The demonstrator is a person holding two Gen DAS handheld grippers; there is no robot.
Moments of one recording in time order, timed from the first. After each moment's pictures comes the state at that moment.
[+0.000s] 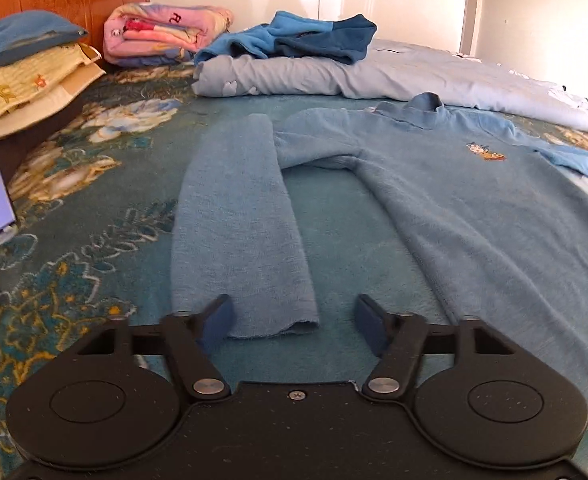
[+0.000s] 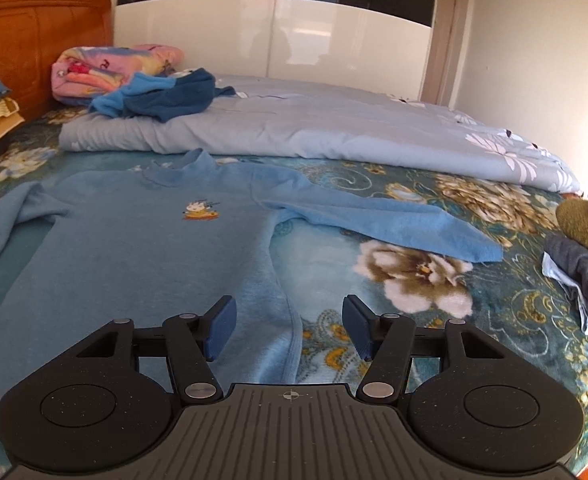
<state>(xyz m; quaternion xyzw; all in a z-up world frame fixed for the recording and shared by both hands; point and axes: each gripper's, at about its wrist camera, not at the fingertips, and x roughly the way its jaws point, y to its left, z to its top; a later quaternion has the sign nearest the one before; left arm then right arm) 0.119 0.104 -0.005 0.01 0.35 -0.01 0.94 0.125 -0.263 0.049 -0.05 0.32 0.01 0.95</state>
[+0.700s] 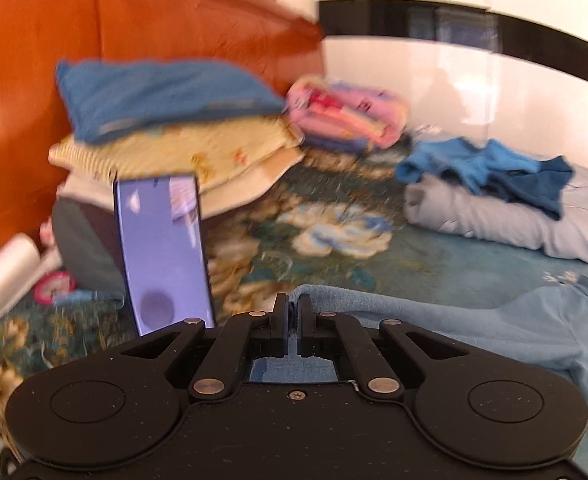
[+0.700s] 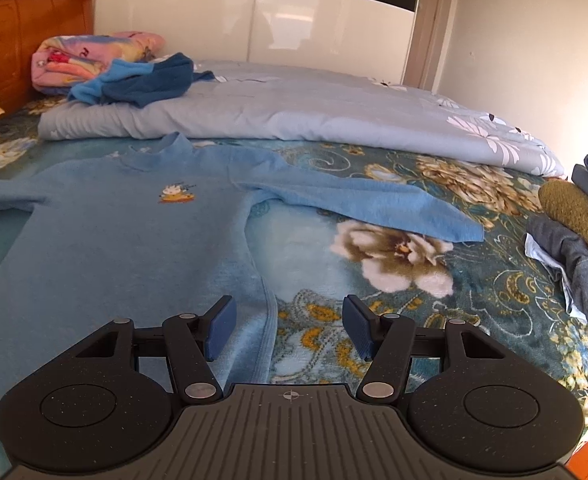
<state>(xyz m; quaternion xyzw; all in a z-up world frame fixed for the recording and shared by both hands) 0.171 0.247 0.067 -0.05 0.25 0.23 0.94 0.126 -0.272 0.041 -0.05 0.34 -0.02 0.94</state>
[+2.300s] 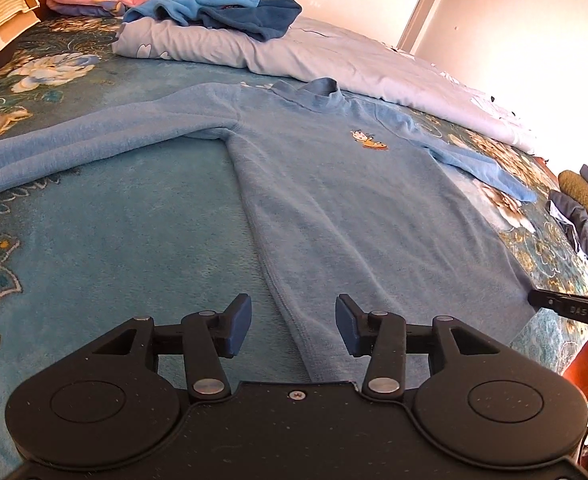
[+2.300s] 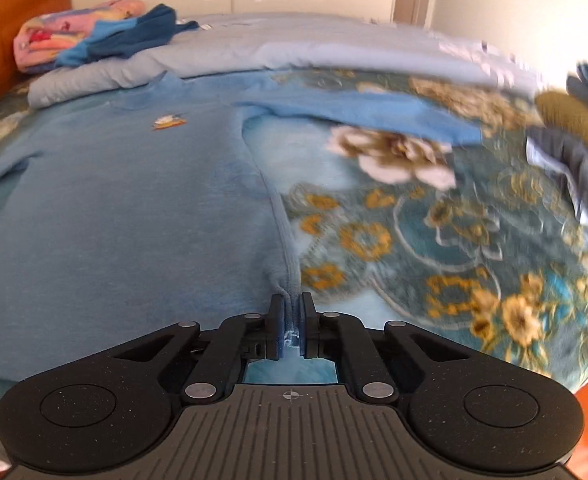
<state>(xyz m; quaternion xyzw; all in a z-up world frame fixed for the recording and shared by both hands) 0.094 0.064 0.015 -0.10 0.40 -0.13 0.90 0.092 -0.292 0.002 0.02 0.42 -0.02 0.91</state>
